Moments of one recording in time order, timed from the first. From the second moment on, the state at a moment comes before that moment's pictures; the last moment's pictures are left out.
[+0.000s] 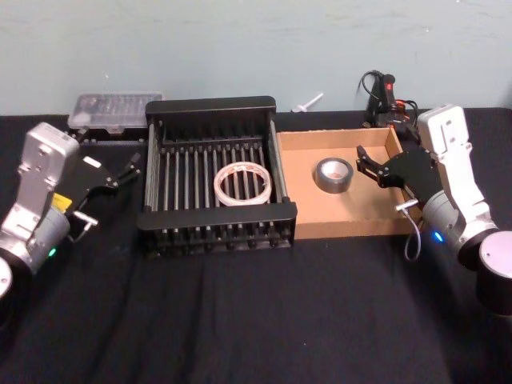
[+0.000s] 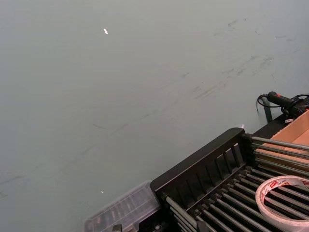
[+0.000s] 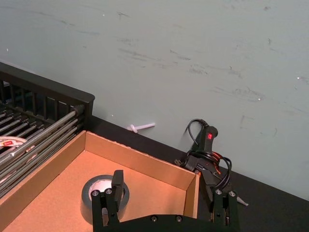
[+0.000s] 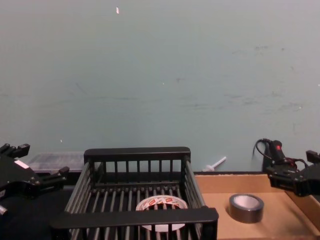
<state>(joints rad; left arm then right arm) -0.20 0.60 0.45 -1.41 -0.25 -0.12 0.03 0.20 0.24 -0.21 -1.35 -0.02 0.01 0.13</state>
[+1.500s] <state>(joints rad) -0.20 0.60 0.45 -1.41 -0.25 -0.12 0.03 0.20 0.24 -0.21 -1.36 -0.01 0.01 0.13</state>
